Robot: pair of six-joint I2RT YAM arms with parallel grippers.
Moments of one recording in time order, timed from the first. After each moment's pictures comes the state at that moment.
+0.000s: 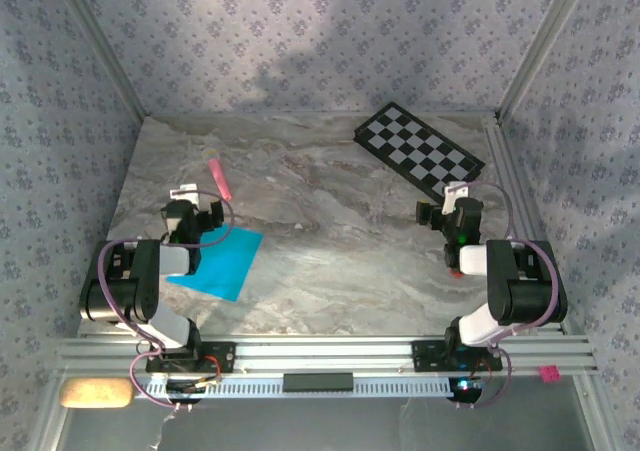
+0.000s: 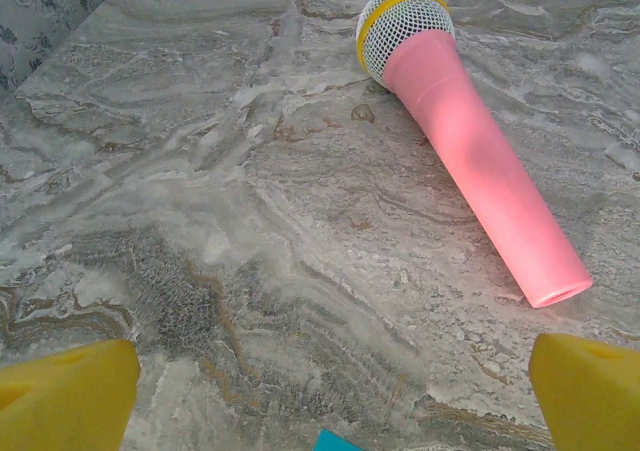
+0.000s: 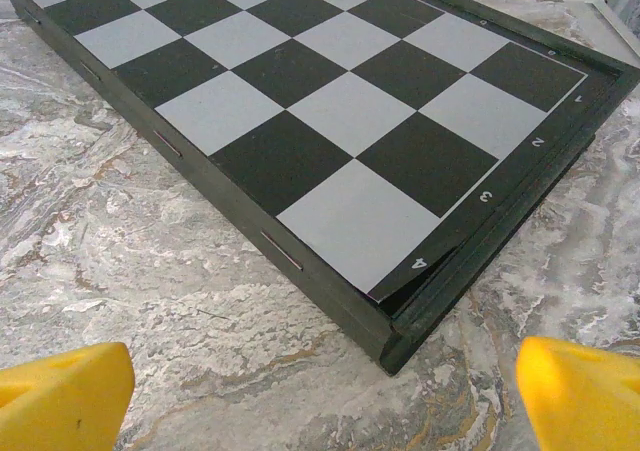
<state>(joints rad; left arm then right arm) 0.00 1.53 0.38 0.71 -0.16 -0.04 -0.04 1.52 0.38 0.69 -0.01 -0.04</state>
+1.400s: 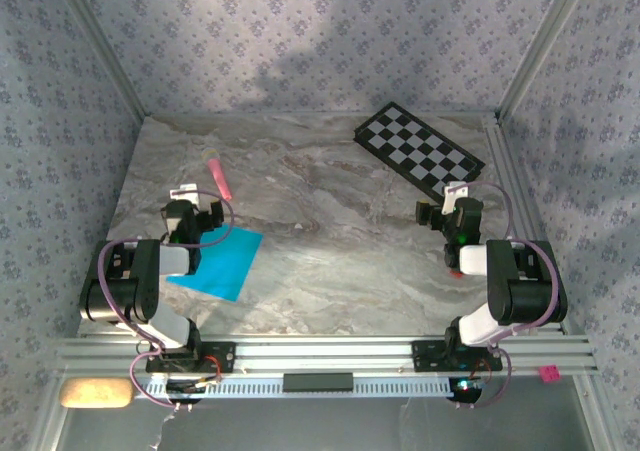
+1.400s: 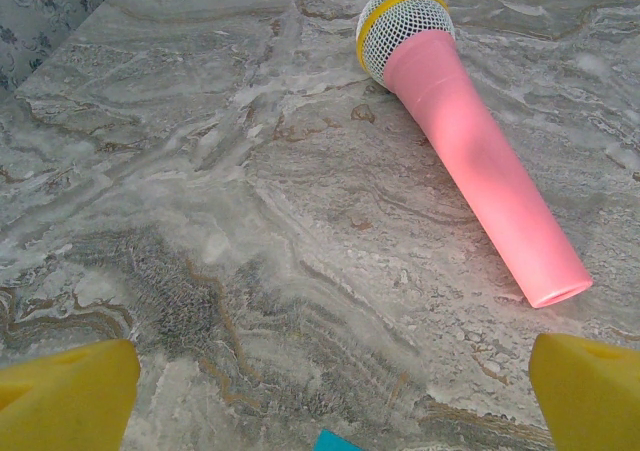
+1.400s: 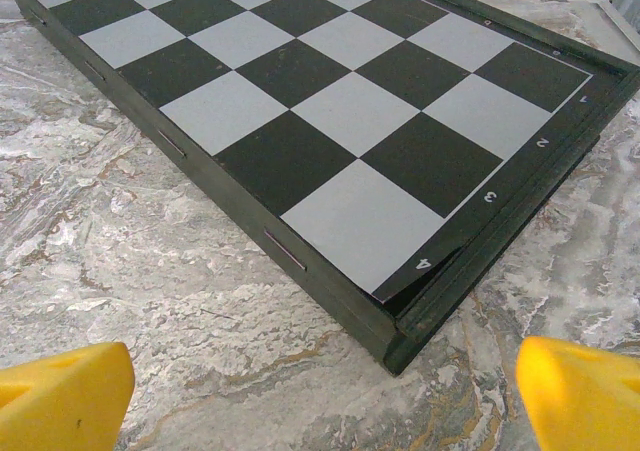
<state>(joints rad) 0.00 1.53 0.38 0.71 -0.16 -0.04 -0.04 1.52 0.38 0.69 -0.02 -0.04</state>
